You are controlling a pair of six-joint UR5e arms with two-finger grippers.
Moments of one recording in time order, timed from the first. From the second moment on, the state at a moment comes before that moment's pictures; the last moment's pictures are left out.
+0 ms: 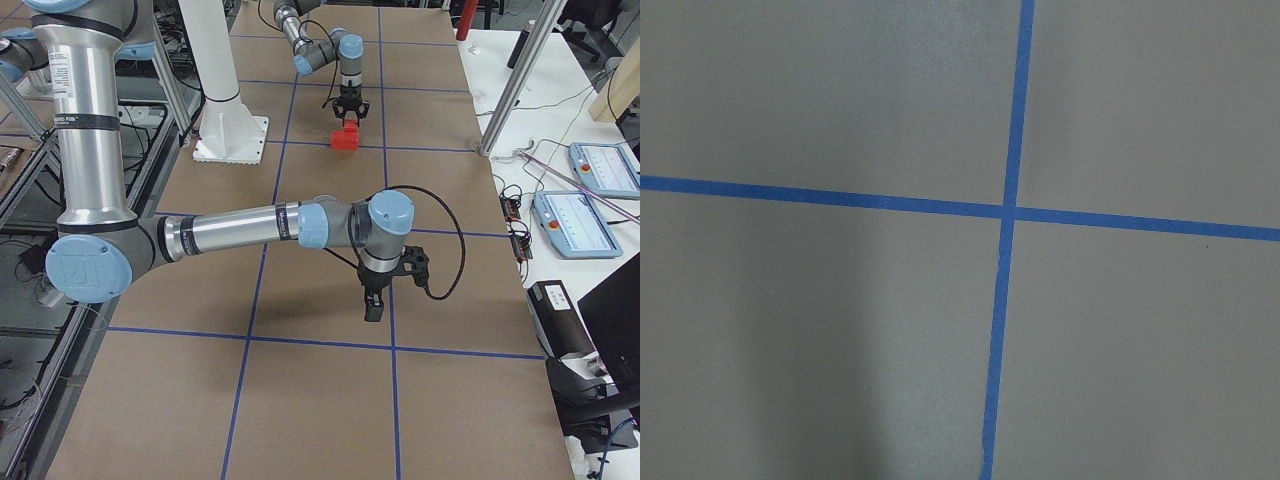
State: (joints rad) left arm -0.54 -2.37 -1.48 -1.70 -1.90 0.40; right arm 1.48 -1.54 1.73 -1.72 2.25 0.02
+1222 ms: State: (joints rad) left arm -0.54 -2.37 -1.45 -1.73 -1.90 0.44; right arm 1.48 -1.54 1.72 -1.72 2.25 0.02
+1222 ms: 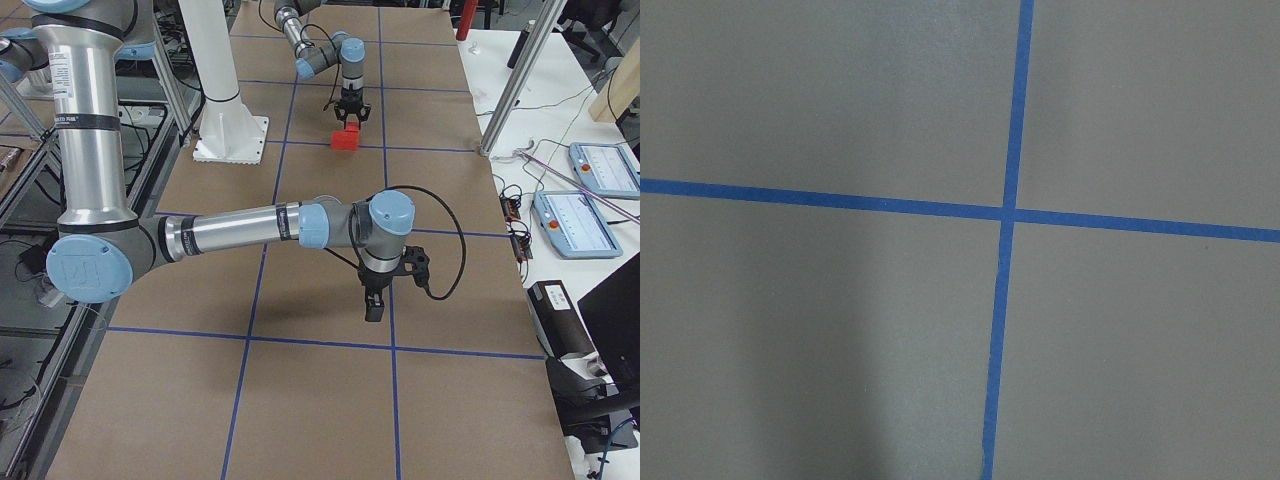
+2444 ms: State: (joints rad) left arm -0.55 -2.37 -1.45 -1.74 -1.96 0.40; right arm 1.48 -1.53 1.73 -1.72 2.25 0.02
